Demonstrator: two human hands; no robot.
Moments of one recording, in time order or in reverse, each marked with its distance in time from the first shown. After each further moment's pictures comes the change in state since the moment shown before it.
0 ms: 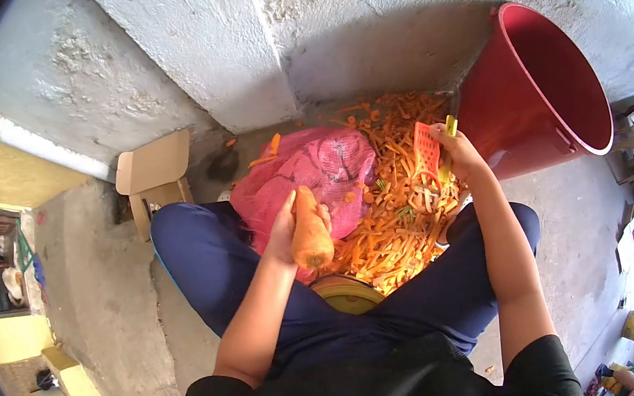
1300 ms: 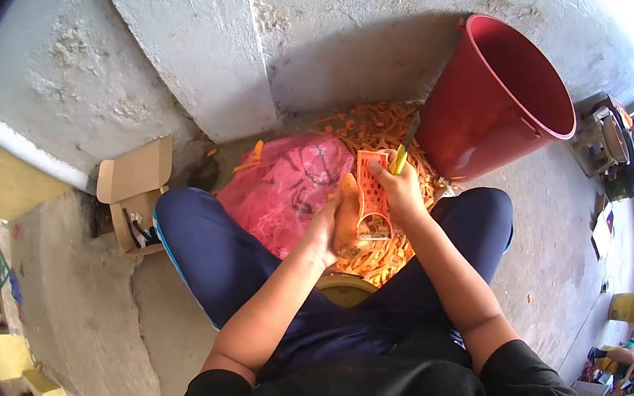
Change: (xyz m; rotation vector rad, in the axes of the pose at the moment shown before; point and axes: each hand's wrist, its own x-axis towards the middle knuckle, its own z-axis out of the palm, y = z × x) left_hand -0.002 -0.065 0.036 0.399 0.059 0.011; right_hand -0.099 0.027 0.150 -0.042 0.186 -0.320
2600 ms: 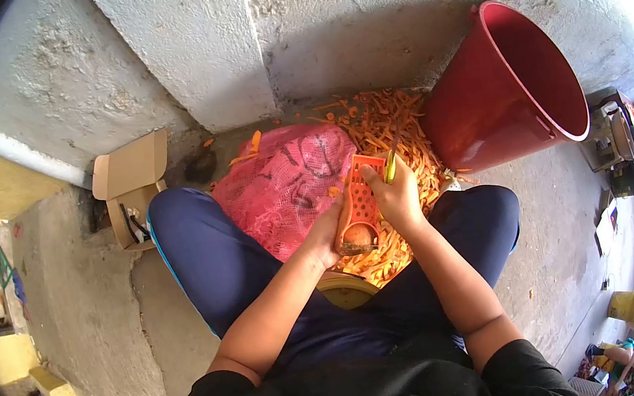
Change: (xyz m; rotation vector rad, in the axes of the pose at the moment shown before) left_hand 0.010 0.004 0.008 0.036 0.170 -0.063; right_hand 0.009 0.007 0.005 -0.449 0.046 -0.189
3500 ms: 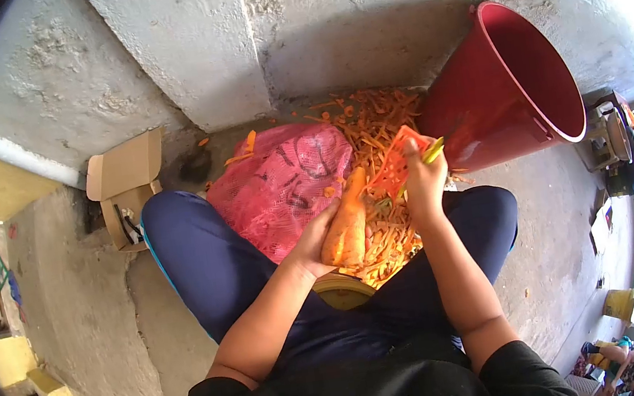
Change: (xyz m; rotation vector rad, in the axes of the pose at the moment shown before) left_hand -0.007 0.003 -0.021 -0.280 -0.511 -0.183; right_hand 0.024 0.015 -0.025 0.046 0.390 0.026
